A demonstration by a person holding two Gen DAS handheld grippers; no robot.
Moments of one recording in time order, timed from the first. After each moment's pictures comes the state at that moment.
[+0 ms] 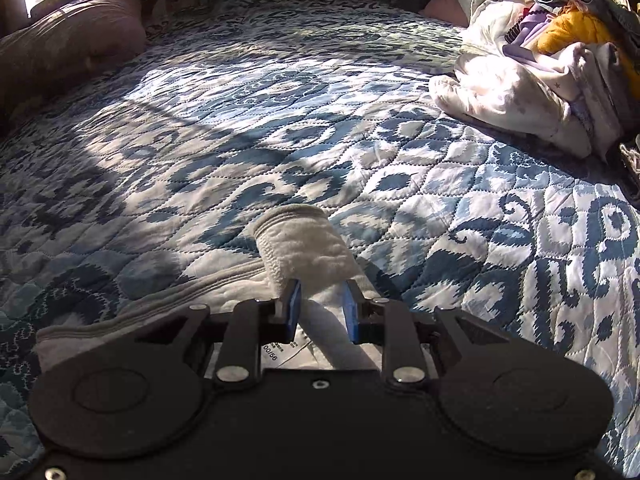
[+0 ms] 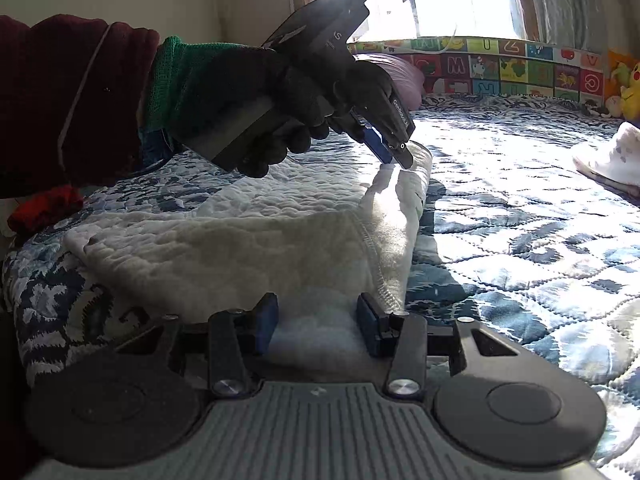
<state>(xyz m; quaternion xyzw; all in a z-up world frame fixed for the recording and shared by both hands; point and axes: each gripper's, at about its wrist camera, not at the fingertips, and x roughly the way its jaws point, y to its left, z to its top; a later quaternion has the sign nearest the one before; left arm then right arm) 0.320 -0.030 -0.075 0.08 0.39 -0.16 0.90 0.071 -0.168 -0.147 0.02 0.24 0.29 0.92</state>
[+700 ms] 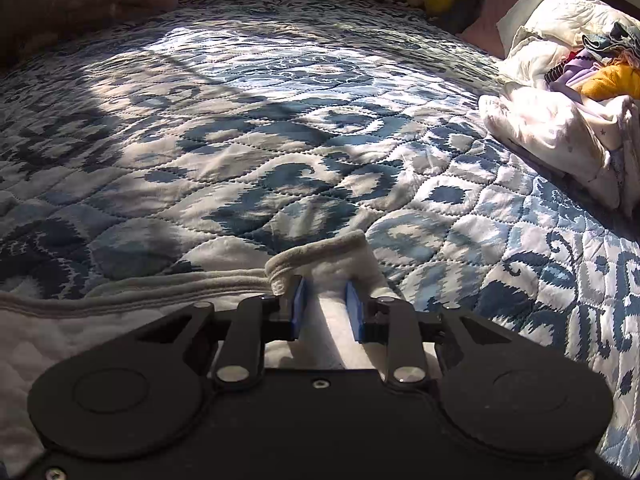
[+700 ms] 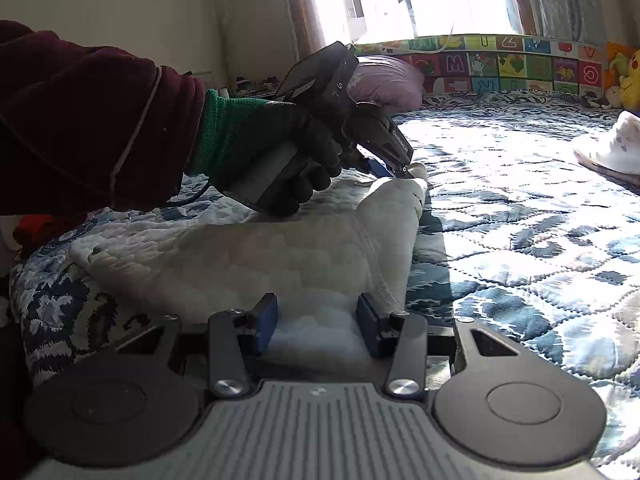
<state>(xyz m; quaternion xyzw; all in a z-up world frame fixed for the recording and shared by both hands) 0.360 -0.004 -0.124 -0.01 0.41 -0.14 0.90 0.074 -0.175 -0.148 0.04 0.24 0.30 0.92</state>
